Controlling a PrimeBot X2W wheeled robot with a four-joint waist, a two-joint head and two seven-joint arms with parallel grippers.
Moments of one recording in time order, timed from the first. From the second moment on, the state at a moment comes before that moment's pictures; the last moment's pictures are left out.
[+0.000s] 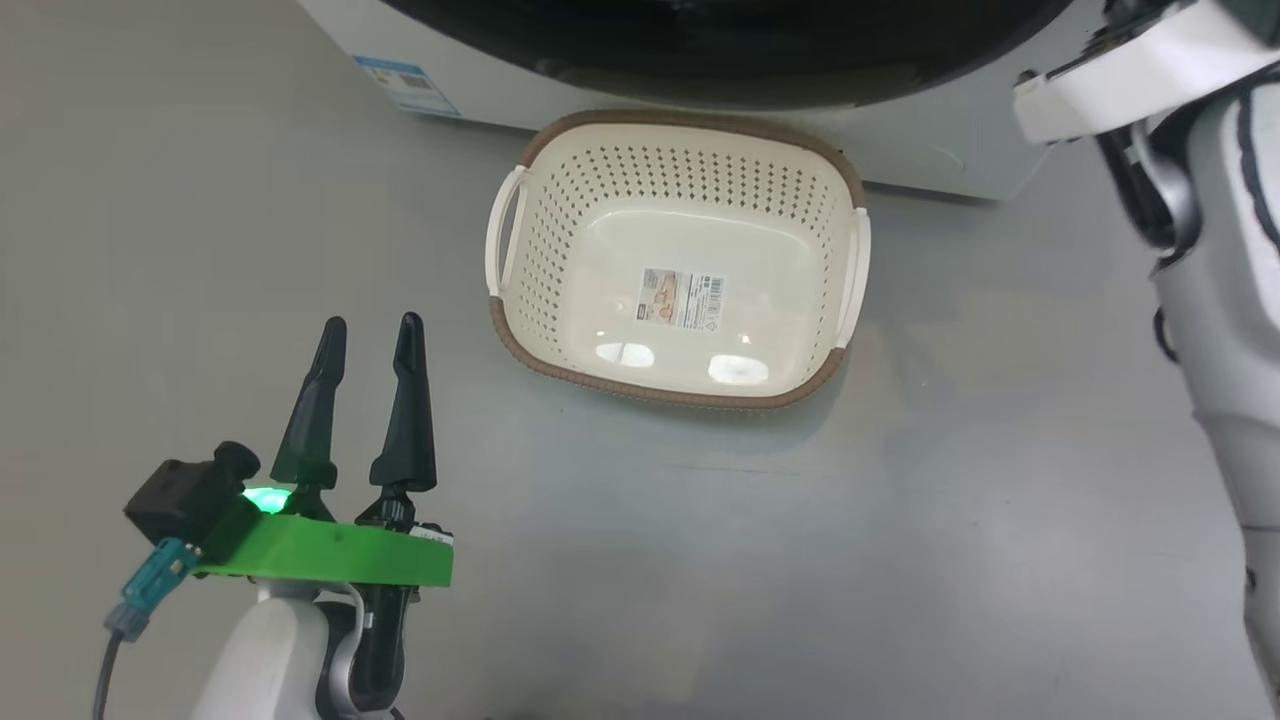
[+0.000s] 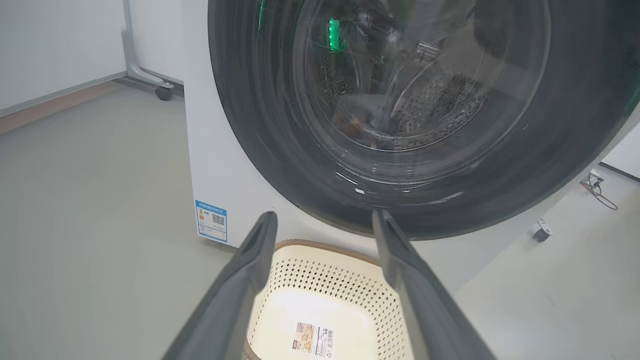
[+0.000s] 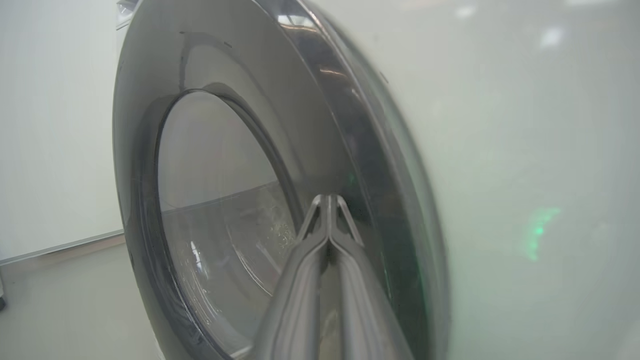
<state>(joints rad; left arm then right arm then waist) -0.19 0.04 -0.25 0.05 -0.60 -0.12 -0.25 -0.90 -0.25 0.33 0.33 0.20 0.13 -0.26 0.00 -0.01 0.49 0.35</state>
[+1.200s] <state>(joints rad) -0.20 0.09 -0.06 0.15 -0.62 -0.12 -0.25 -0.59 -0.11 0.27 0.29 0.23 0.13 -0.26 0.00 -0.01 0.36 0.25</state>
